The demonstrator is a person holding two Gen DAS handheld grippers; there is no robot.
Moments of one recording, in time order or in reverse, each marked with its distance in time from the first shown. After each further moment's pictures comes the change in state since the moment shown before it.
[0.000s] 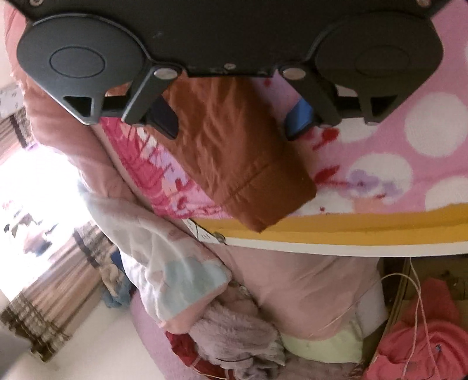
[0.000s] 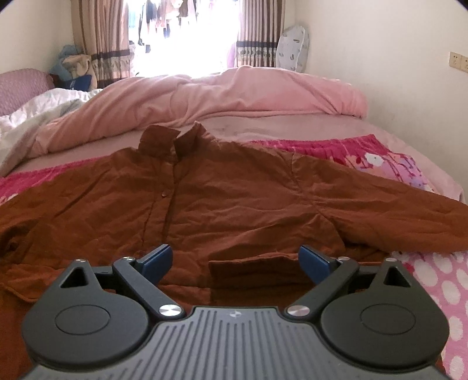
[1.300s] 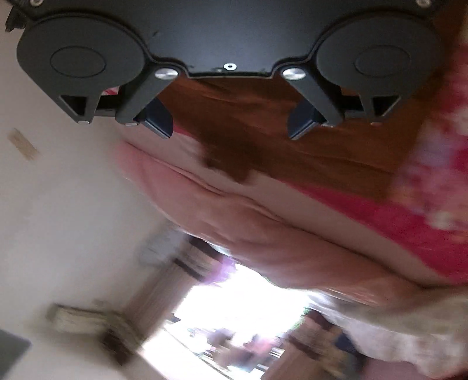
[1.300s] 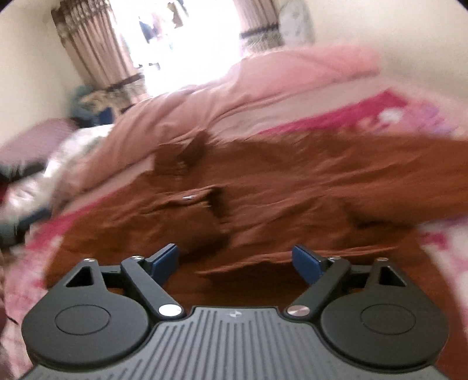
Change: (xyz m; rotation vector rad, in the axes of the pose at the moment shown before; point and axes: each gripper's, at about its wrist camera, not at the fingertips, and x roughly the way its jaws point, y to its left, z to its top) left arm -0.094 -0.272 -0.200 0.502 0.308 -0.625; right arm 0.027 -0.077 0.006 0.244 0.055 0.315
